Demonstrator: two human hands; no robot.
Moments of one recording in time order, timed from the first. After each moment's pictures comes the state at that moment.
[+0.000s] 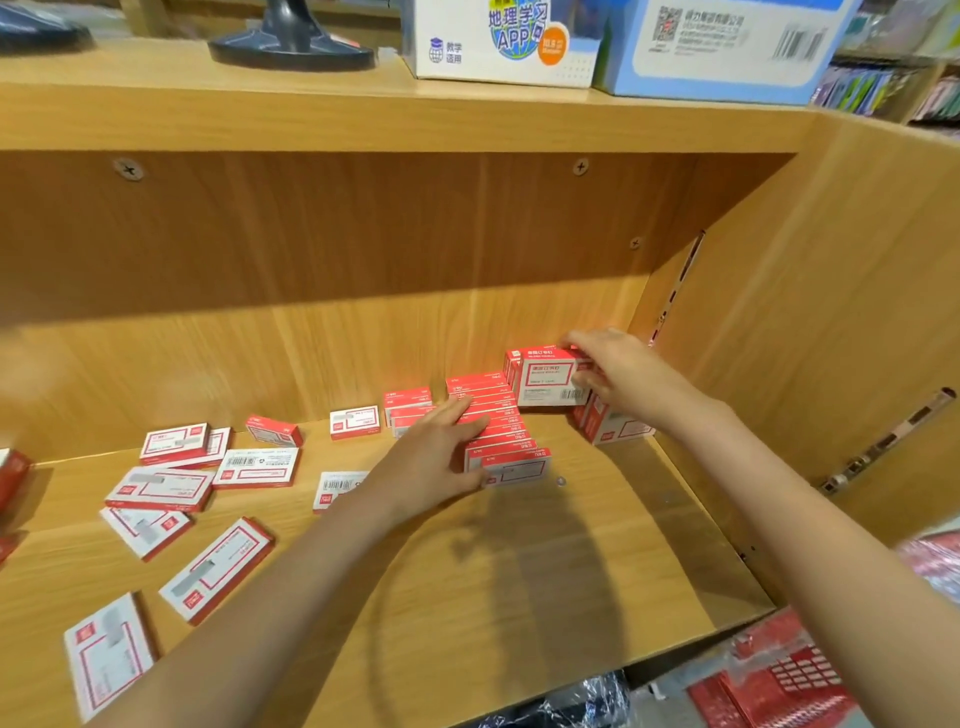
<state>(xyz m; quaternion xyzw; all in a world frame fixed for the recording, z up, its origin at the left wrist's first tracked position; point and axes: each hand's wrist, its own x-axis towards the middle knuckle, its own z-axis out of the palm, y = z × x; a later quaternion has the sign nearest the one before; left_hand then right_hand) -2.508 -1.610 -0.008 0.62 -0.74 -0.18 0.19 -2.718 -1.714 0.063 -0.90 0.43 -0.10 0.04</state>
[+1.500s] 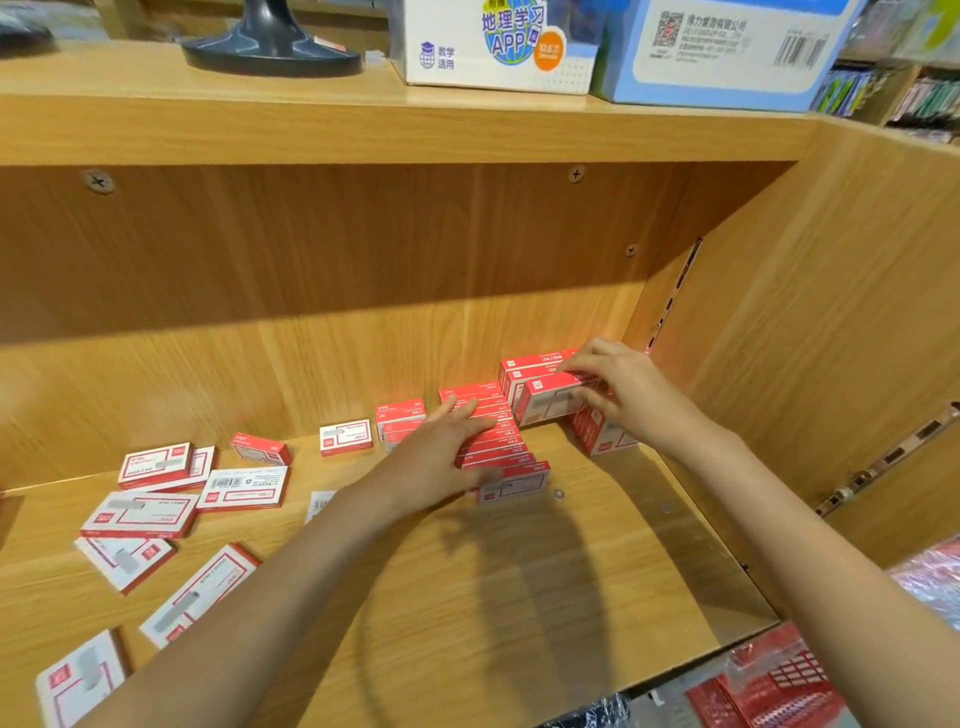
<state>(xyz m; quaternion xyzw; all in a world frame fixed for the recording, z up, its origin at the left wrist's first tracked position) -2.512 -1.627 0.009 0.61 -0.74 -0.24 0.15 -2.721 -1.706 0.061 -0.89 0.42 -0.14 0.07</state>
